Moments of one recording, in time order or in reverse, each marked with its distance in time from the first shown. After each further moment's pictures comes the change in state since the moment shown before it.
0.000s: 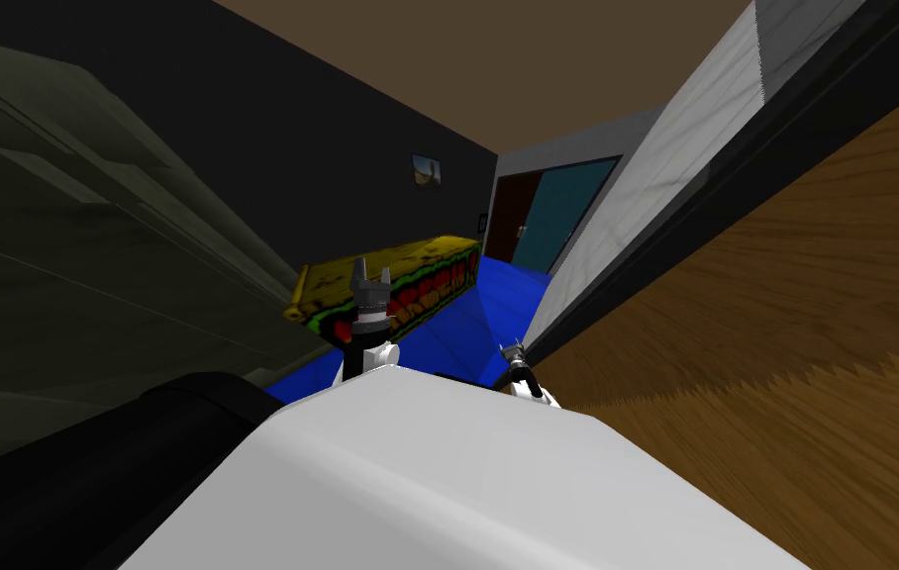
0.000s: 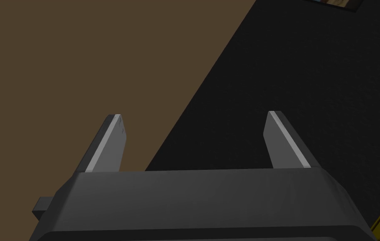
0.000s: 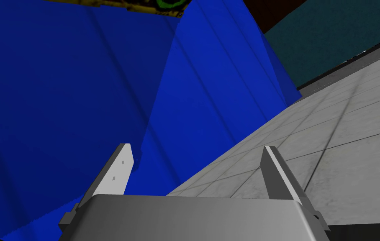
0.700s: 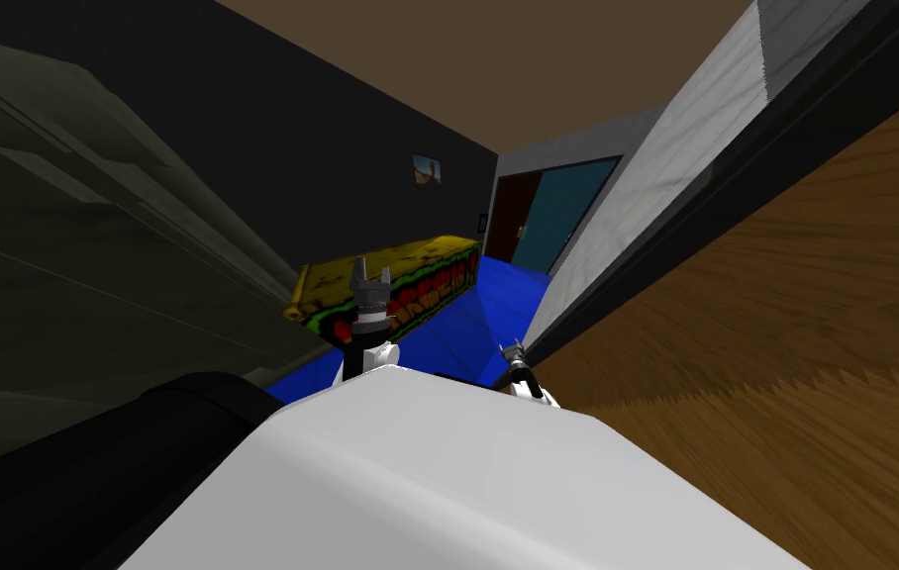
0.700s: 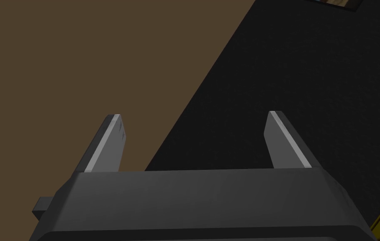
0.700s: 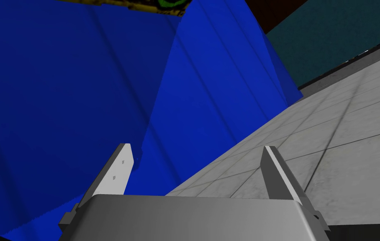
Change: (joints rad) arm 0.018 0.000 0.003 -0.030 0.002 0.018 0.002
